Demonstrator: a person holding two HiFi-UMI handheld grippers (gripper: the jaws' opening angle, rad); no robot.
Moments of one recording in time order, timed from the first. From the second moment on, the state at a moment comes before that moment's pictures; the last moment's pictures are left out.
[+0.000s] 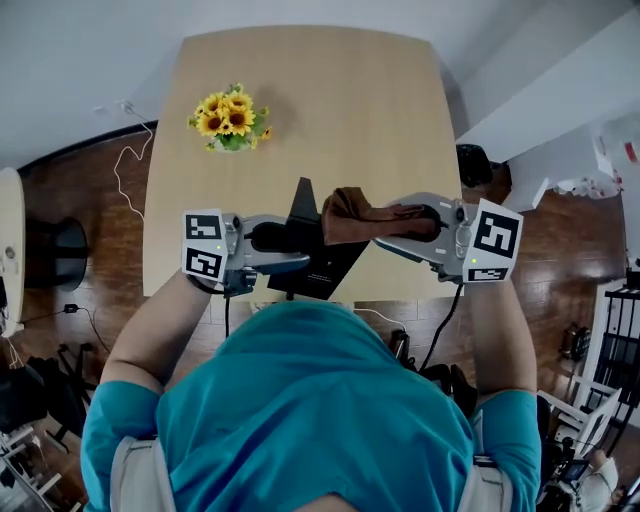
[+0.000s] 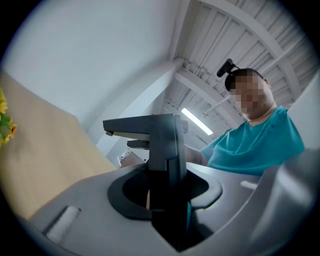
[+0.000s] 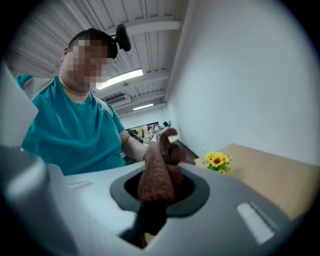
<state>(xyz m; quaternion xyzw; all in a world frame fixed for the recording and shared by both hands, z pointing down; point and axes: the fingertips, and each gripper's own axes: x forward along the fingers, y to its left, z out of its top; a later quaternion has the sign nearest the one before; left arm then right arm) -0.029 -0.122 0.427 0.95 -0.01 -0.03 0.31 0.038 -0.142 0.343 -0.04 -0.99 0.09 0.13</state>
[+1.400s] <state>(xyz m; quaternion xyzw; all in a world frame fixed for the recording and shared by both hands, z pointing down) -0.054 -0.183 0.391 0.84 -0.08 -0.21 0.50 0.019 -0.082 0.354 0.01 -0.97 -0.15 0.18</state>
